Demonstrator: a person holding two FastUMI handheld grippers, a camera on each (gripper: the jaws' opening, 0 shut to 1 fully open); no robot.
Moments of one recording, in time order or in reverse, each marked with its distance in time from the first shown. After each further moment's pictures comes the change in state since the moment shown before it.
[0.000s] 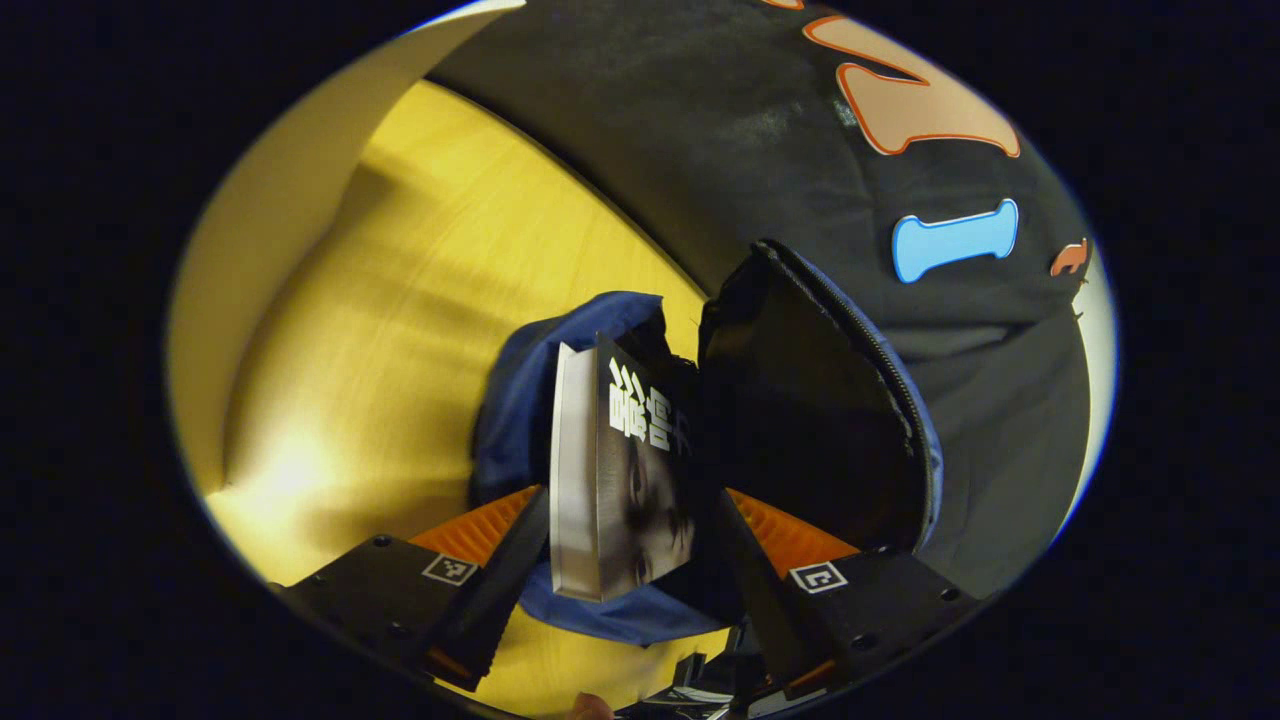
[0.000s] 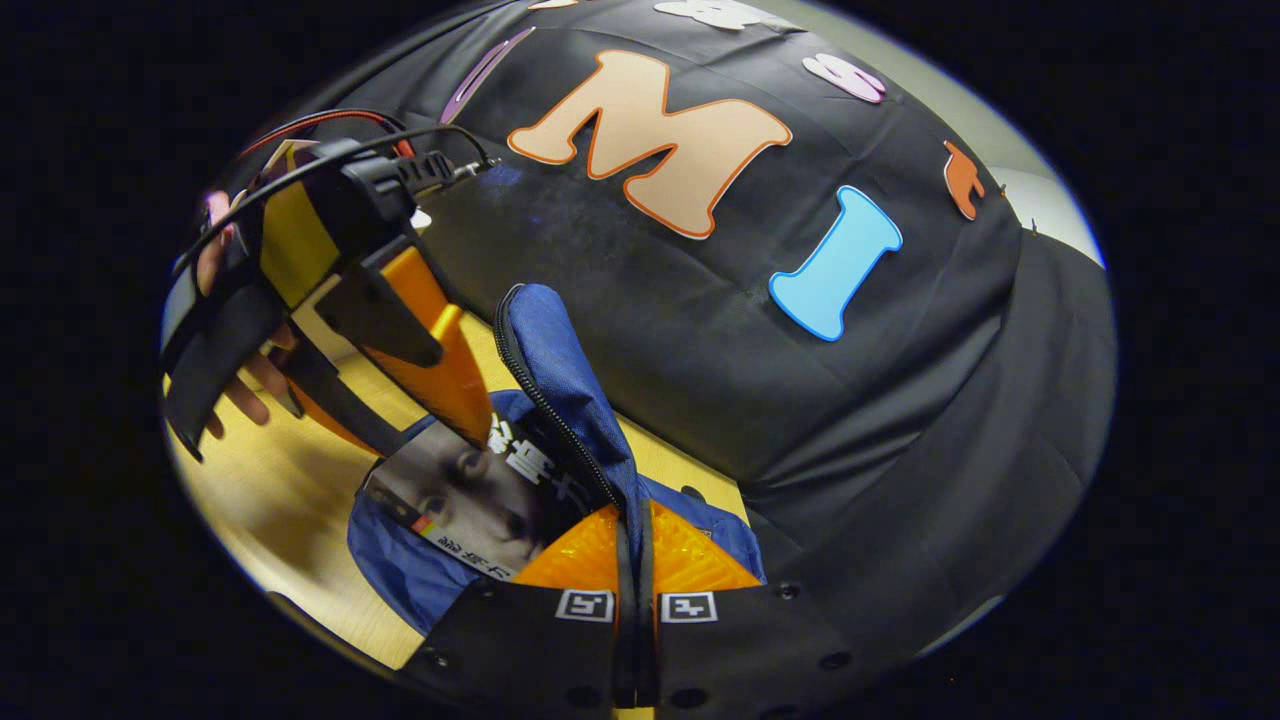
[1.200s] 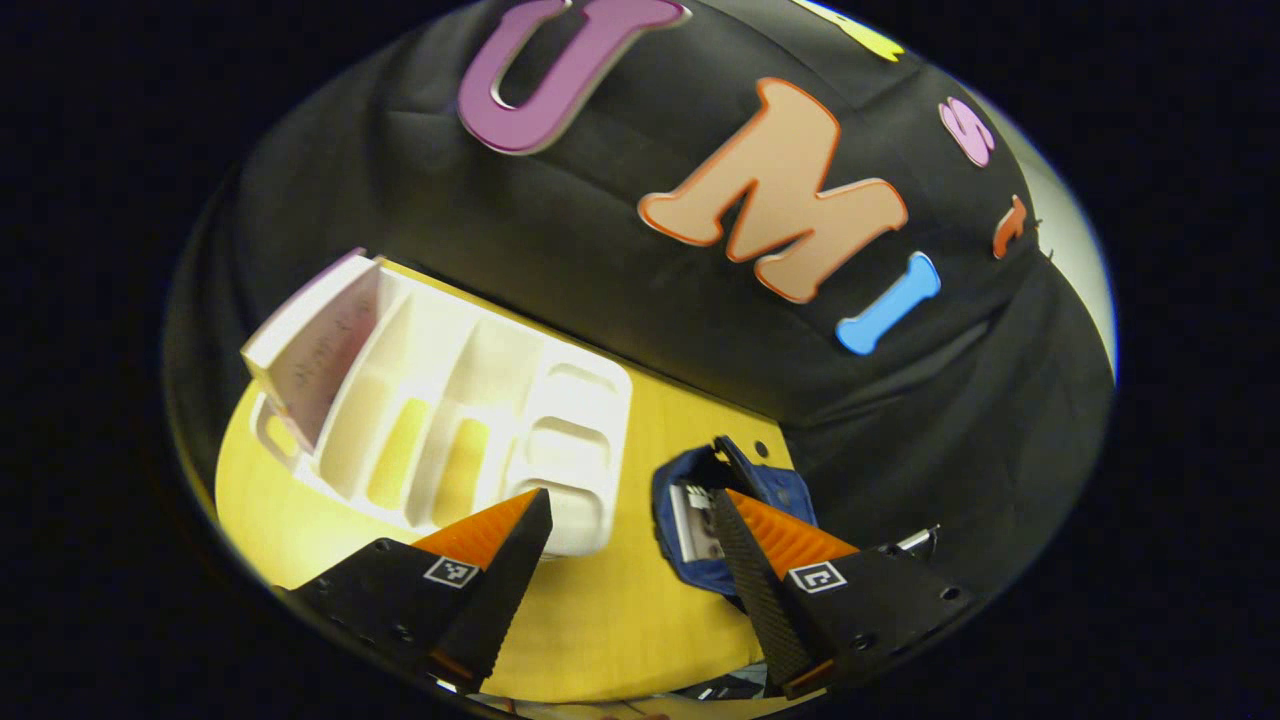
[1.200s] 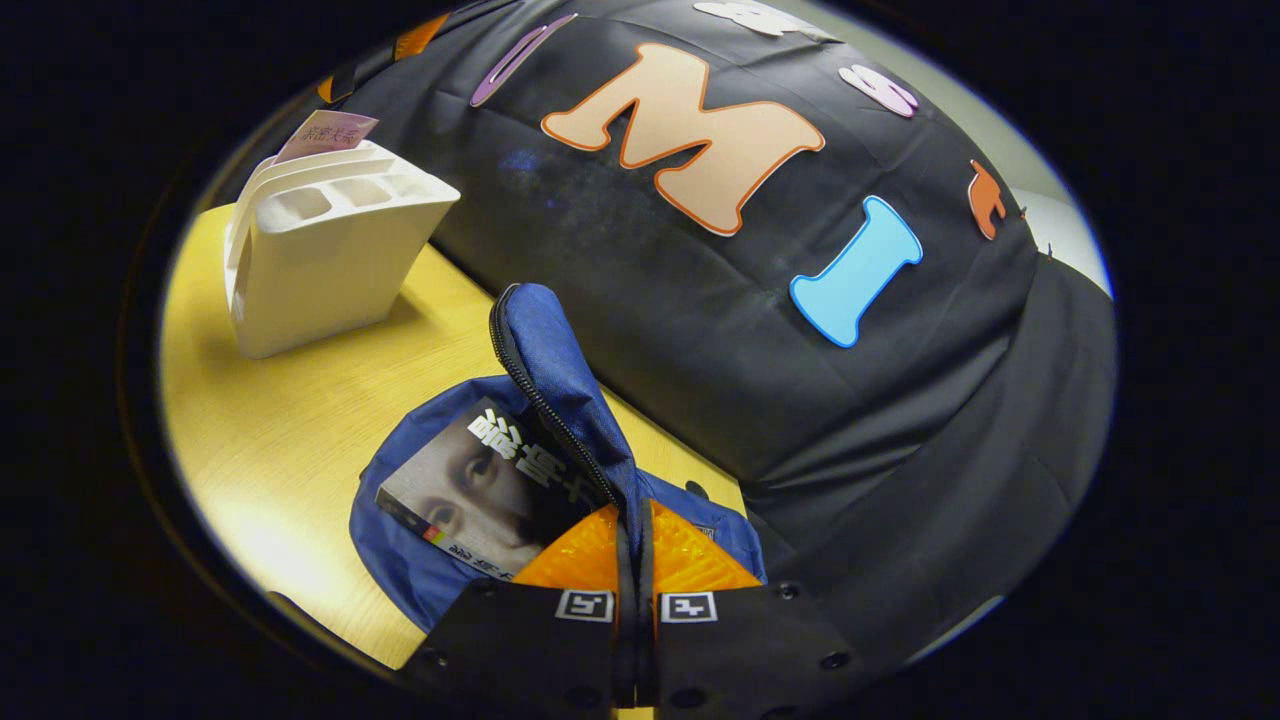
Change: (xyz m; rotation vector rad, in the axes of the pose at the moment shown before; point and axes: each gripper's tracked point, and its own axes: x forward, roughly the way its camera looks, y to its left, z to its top) left arm -0.338 0.017 0.128 0.266 -0.358 0.277; right arm -0.001 0.019 -0.011 -0.065 0.028 0.015
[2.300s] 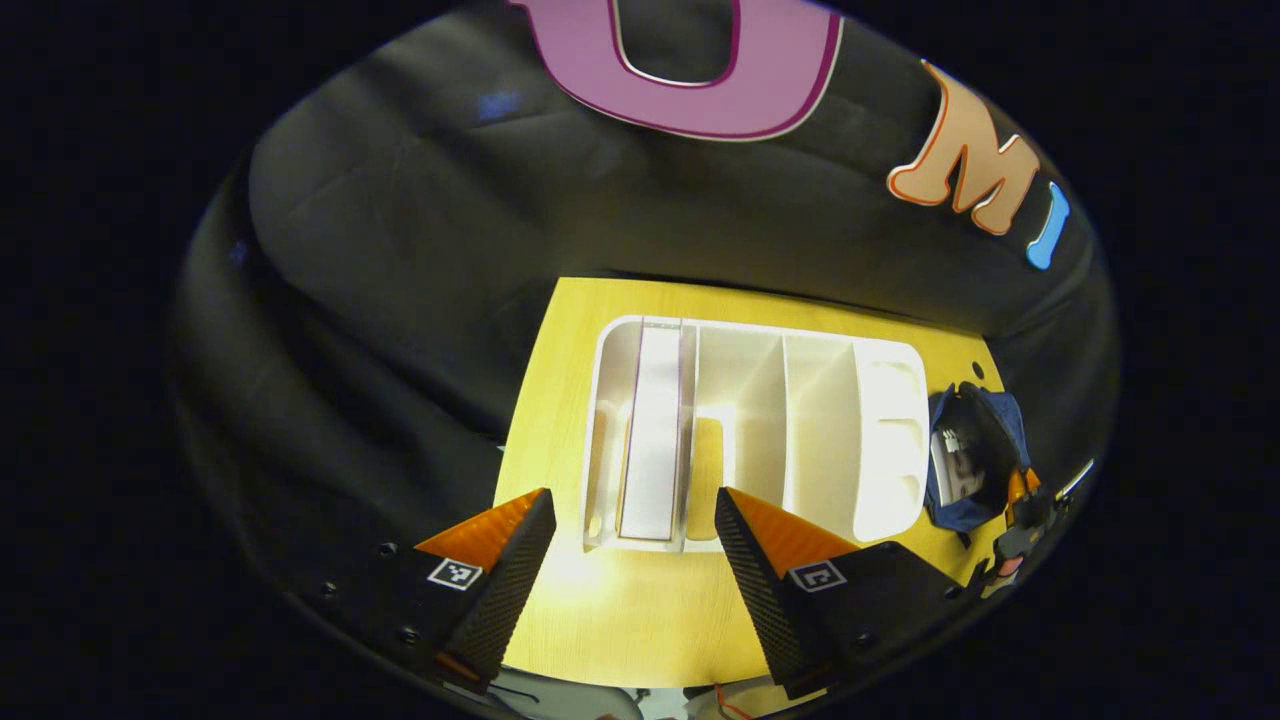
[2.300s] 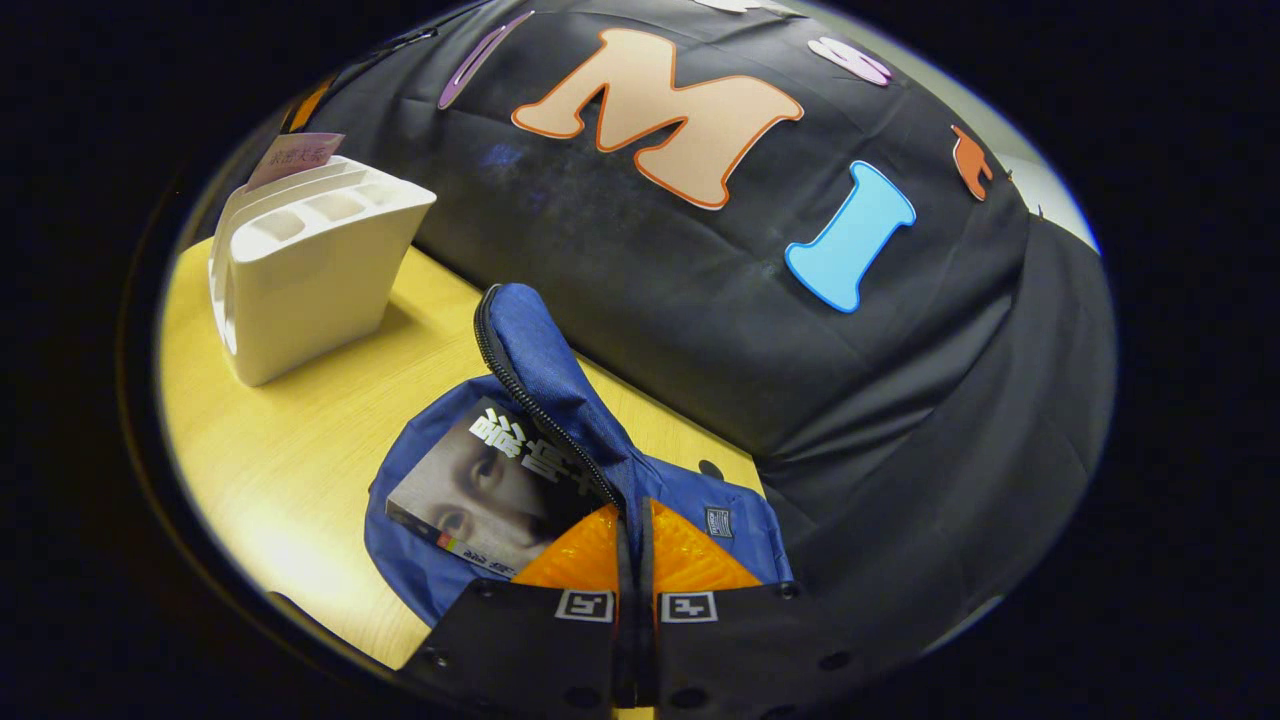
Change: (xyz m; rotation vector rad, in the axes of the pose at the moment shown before) left arm 0.003 0.206 0.077 0.306 0.317 0.410; right arm 0.005 0.002 -0.005 0.080 0.074 0.005
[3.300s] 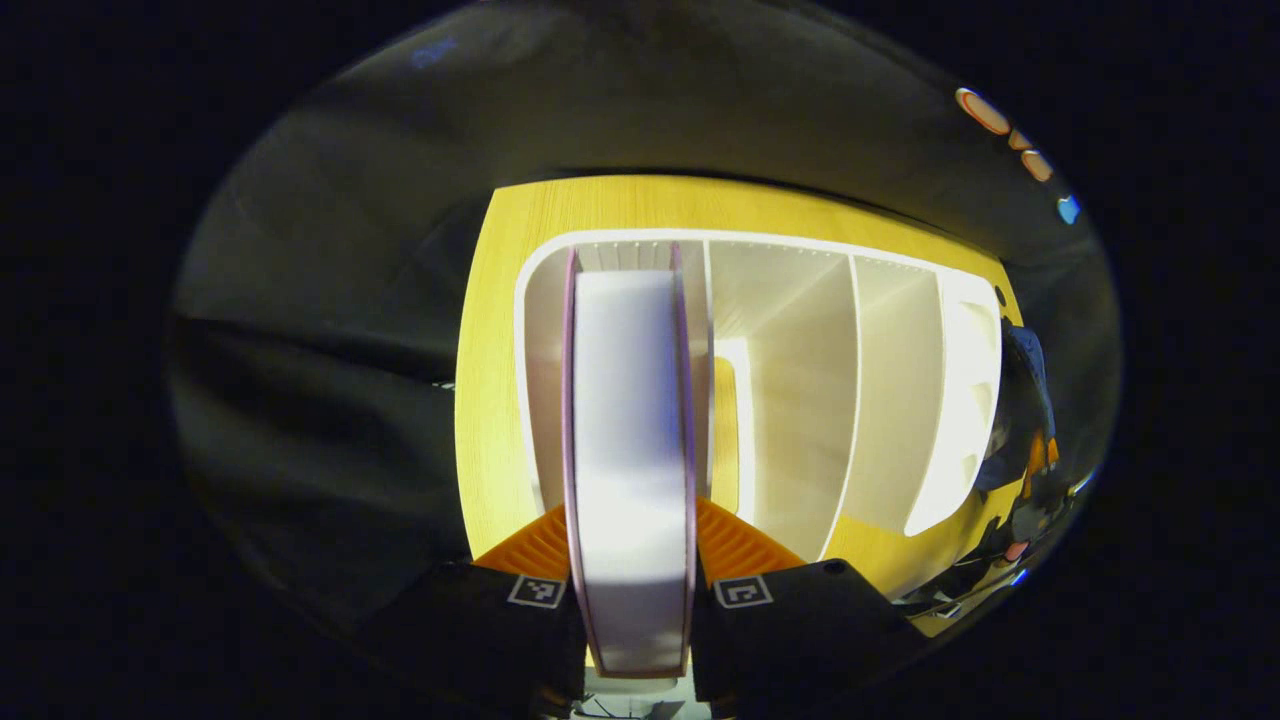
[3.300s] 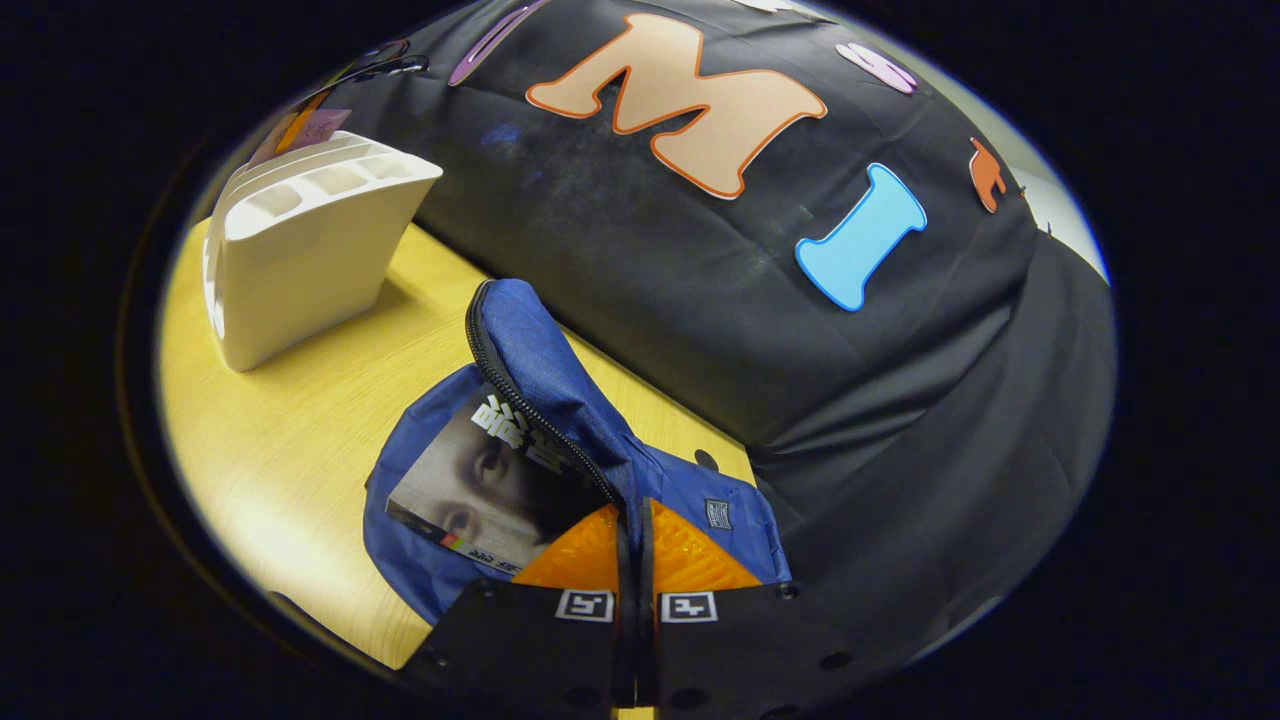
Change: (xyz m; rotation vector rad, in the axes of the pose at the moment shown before) left arm 0.089 -0.002 -0.021 0.052 0.352 -0.049; right arm -0.001 0.011 0.002 -0.052 0.056 -0.031
